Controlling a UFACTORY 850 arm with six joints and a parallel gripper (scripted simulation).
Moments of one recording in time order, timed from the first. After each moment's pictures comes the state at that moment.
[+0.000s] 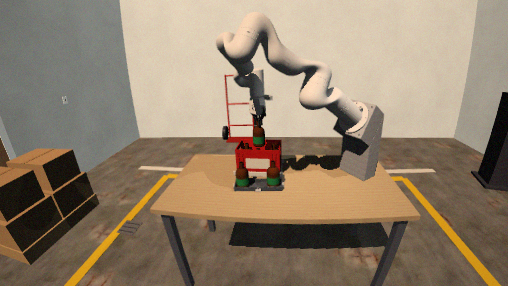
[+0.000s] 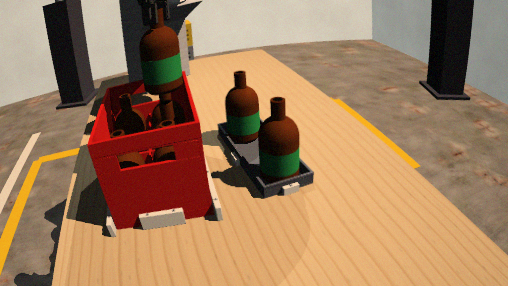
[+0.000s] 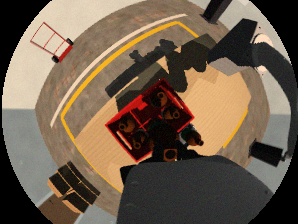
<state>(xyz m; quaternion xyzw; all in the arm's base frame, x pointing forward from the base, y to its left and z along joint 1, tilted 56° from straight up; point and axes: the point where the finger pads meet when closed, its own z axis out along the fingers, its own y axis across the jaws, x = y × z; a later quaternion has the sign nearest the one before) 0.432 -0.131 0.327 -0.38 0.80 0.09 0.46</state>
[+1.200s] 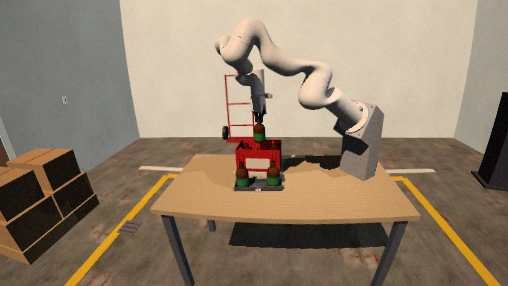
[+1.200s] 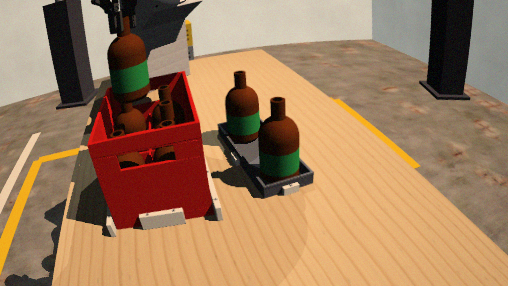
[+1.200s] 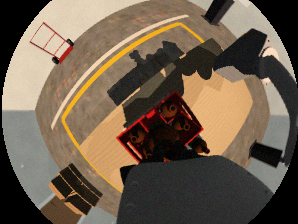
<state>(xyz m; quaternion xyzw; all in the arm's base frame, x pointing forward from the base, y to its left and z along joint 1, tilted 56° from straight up) 0.449 -0.185 0.300 -0.38 0.80 0.09 0.46</state>
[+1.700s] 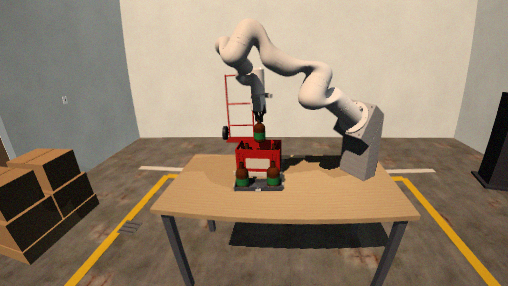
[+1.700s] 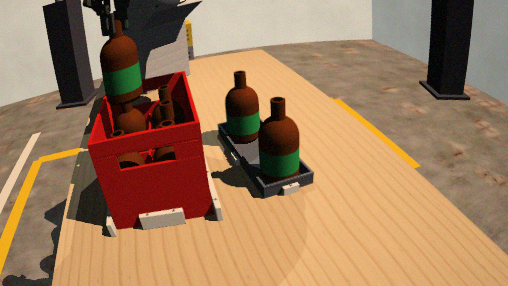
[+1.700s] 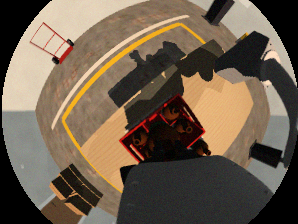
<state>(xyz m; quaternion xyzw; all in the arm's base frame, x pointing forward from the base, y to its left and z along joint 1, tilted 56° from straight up) 0.453 -0.197 0.293 -0.38 0.80 0.09 0.46</state>
